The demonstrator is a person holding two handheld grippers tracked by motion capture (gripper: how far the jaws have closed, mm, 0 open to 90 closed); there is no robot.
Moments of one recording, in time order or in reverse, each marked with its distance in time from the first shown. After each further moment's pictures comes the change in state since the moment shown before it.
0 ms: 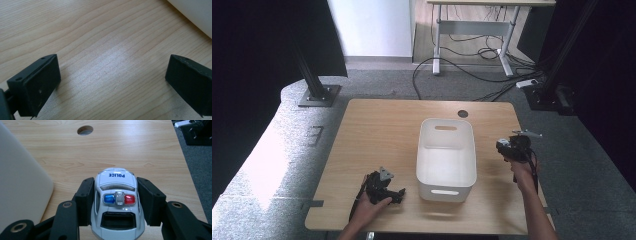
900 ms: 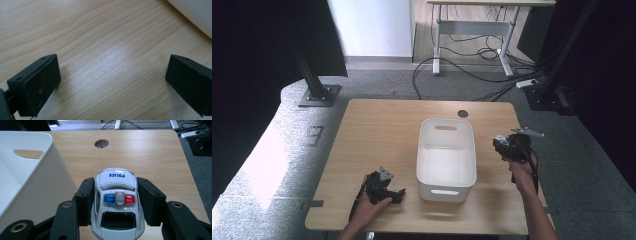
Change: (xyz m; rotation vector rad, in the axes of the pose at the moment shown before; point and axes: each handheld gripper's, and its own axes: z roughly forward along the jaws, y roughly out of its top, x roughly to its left) left arm 0.000 0.000 0.000 0.002 -0.001 0.001; right arm 0.025 0.013 -0.037 -0.065 0.052 -0.015
